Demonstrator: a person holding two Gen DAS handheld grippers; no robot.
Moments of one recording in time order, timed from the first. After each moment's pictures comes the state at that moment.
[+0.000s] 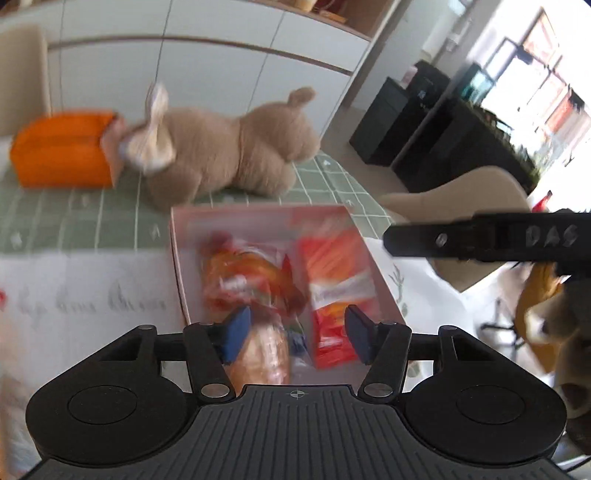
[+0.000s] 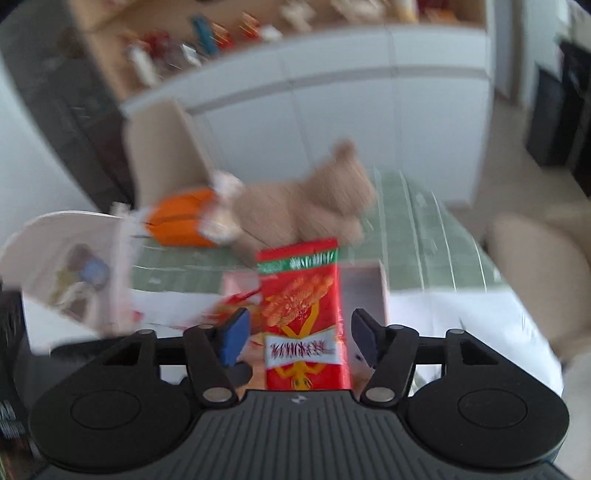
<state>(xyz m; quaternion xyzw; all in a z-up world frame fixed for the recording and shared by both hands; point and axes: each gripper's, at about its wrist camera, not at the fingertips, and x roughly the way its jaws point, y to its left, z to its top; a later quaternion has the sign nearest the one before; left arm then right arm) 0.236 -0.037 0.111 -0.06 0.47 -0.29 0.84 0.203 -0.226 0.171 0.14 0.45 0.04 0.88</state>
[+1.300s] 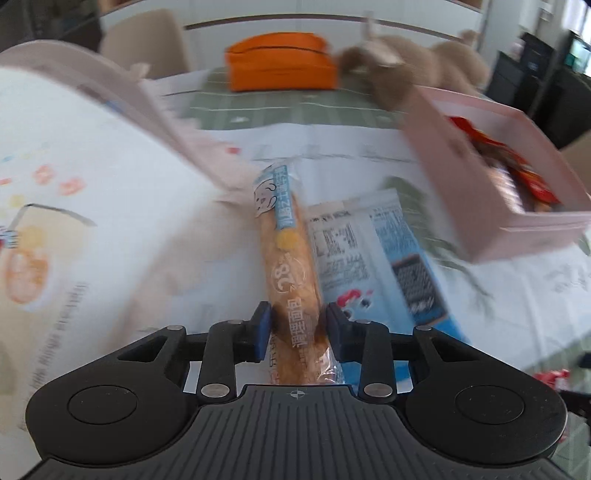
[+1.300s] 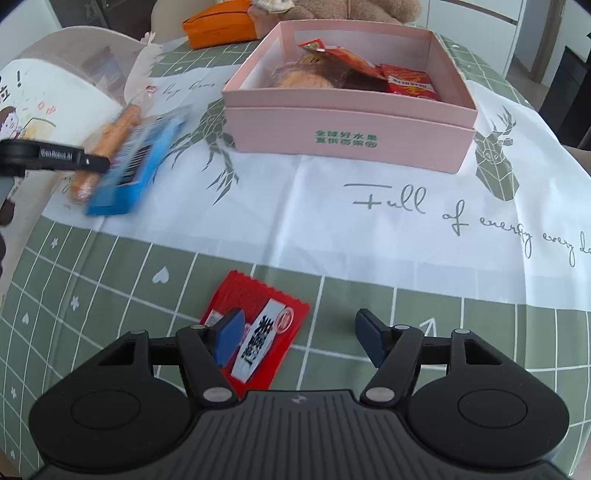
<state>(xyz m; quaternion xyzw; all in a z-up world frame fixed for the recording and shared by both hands) 0.144 0.118 0.047 0.06 0.47 -0.10 0.87 0.012 -0.123 0.024 0.05 0.52 0.07 0.85</state>
